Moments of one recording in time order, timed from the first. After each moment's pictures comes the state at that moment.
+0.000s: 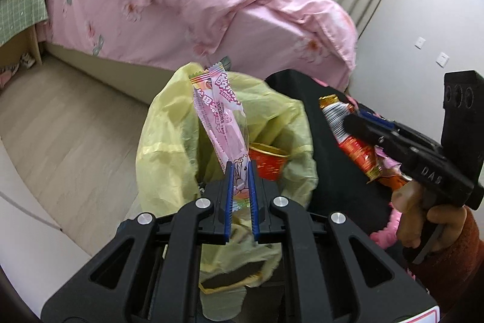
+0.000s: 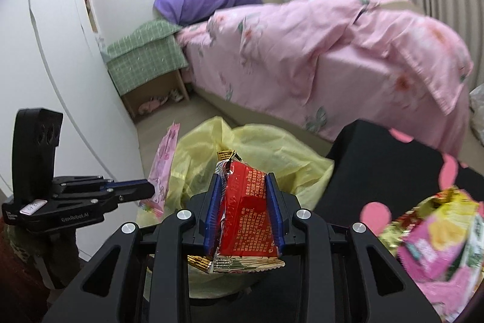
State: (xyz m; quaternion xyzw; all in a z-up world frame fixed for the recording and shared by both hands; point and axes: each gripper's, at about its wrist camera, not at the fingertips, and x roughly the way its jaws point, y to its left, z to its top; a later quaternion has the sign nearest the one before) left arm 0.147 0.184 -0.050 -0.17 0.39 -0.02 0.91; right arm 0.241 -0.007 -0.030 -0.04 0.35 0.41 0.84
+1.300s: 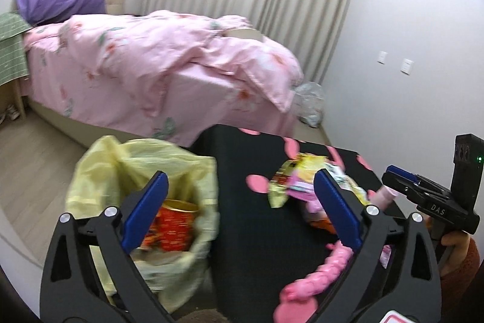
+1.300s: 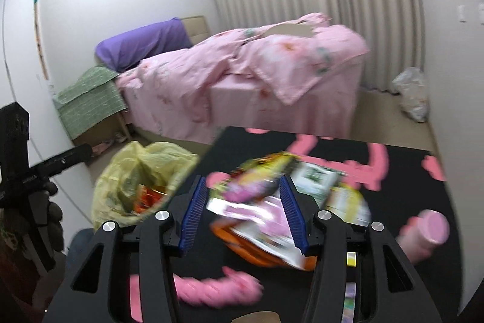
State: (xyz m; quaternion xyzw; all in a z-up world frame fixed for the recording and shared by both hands) left arm 0.142 0.054 0.024 -0.12 0.25 -0.07 0.96; right arm 0.192 -0.243 0.010 0.02 0.28 0.24 0.93
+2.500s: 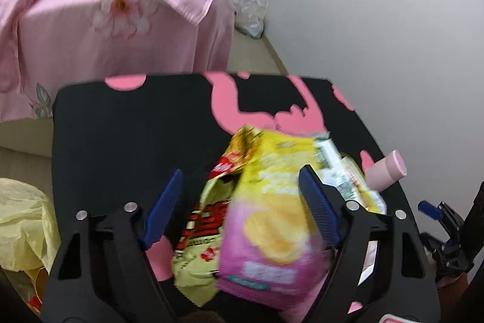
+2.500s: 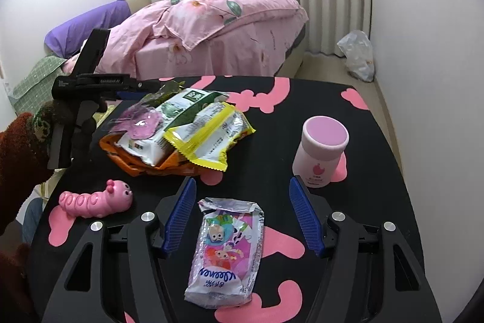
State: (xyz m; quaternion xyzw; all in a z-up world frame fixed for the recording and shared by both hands) left arm 0.365 -0.064 -0.071 -0.07 0.45 -0.24 0.86; right arm 0.177 -0.354 -0.060 0.01 0.36 0.13 0.92
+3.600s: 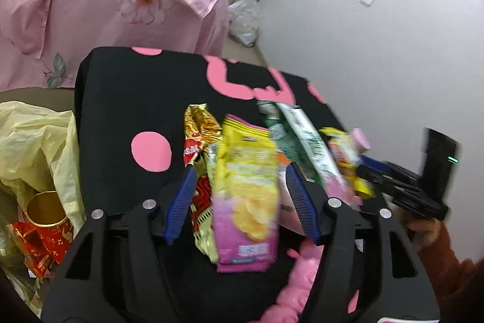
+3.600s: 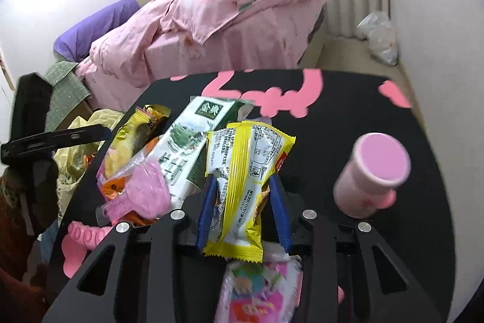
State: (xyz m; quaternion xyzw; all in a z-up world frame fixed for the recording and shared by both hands) left arm 0.278 -0.038 -0.057 -0.12 0.42 -0.25 0.86; right arm 0.225 -0.332 -0.064 0.05 0.39 0.18 0.90
